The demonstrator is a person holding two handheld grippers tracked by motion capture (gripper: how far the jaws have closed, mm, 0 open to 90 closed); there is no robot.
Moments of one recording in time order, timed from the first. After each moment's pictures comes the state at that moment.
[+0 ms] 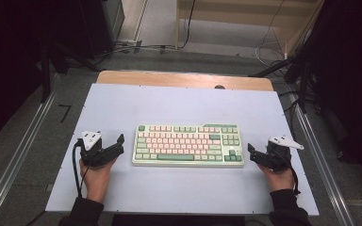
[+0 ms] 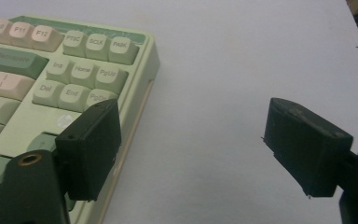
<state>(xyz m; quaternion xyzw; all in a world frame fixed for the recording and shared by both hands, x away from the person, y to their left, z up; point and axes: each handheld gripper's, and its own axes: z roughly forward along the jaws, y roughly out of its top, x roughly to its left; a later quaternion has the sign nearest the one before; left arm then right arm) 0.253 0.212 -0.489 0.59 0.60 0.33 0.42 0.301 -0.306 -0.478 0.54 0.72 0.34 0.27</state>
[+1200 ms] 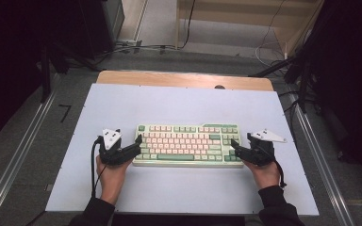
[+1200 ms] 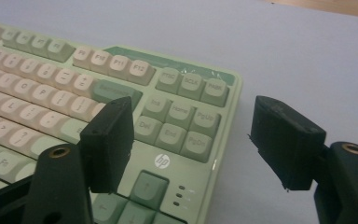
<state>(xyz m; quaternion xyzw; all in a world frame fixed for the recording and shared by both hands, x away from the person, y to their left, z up) 0.262 0.168 -0.484 0.63 0.56 0.32 0.44 0.308 -0.259 -0.467 0.48 0.75 0.38 0.24</state>
